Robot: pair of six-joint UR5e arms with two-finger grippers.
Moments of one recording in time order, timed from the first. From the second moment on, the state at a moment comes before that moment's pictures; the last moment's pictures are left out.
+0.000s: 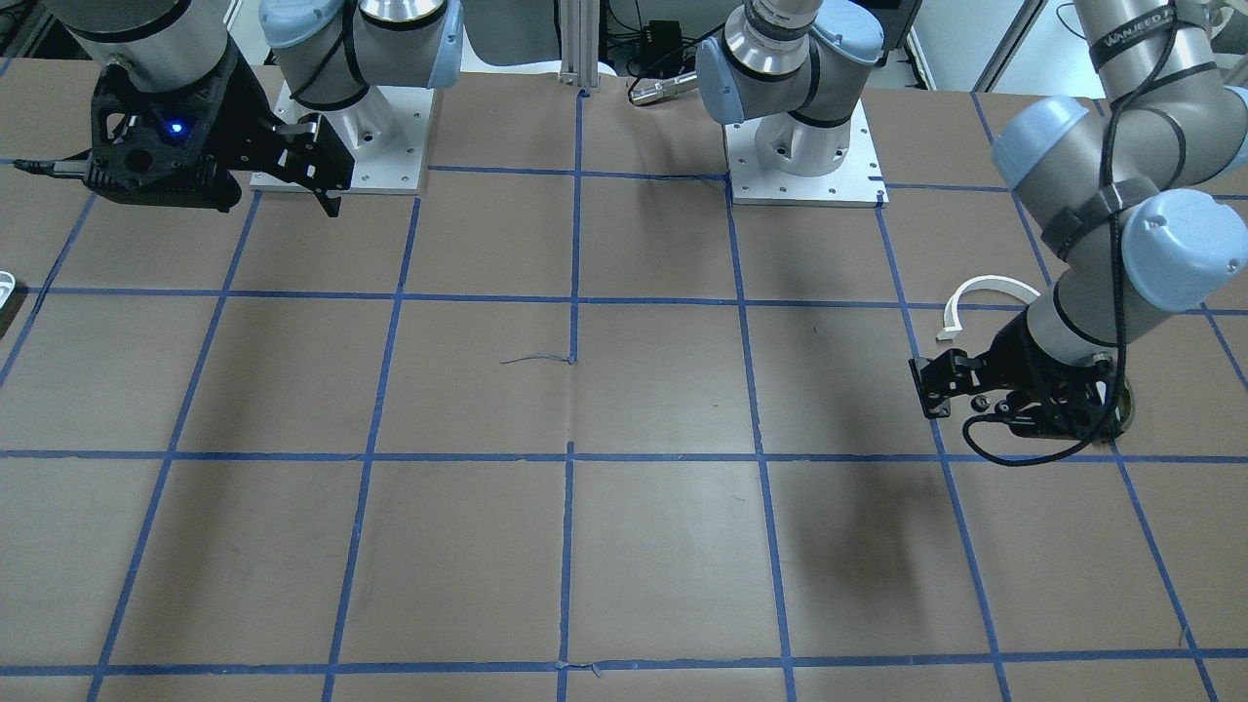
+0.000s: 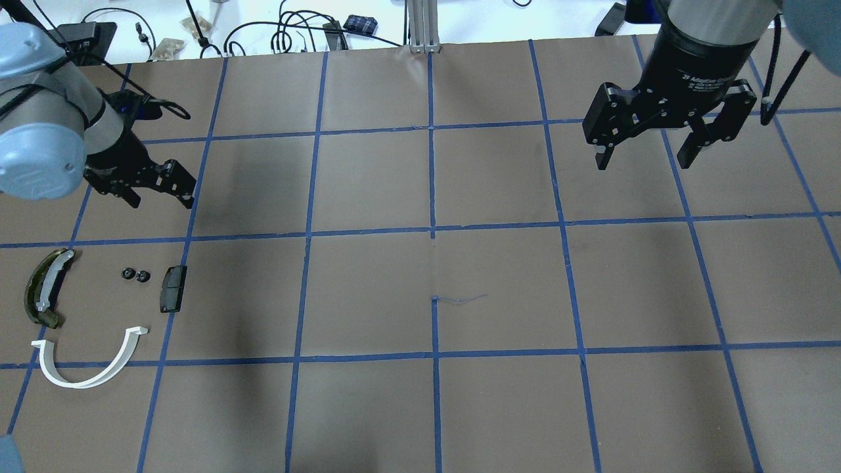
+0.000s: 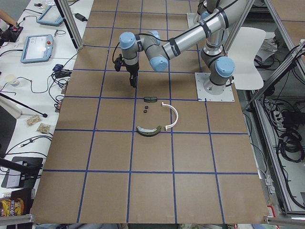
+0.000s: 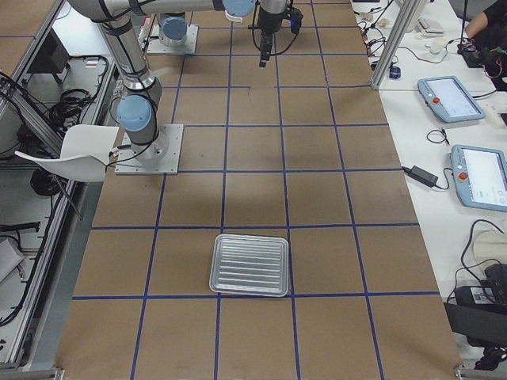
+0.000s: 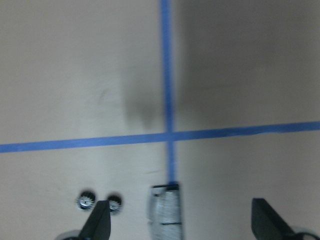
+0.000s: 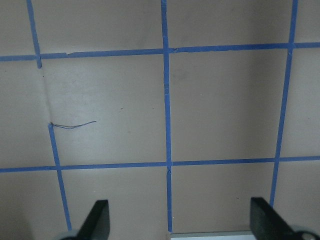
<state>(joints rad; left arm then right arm) -1.29 -1.78 -1.71 -1.28 1.60 0.32 1.55 -1.57 1.49 -1.36 -1.57 0.01</state>
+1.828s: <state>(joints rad) -1.54 -1.58 -1.46 -1.63 1.57 0.03 1.55 -1.57 1.49 -1.36 -1.57 0.00</state>
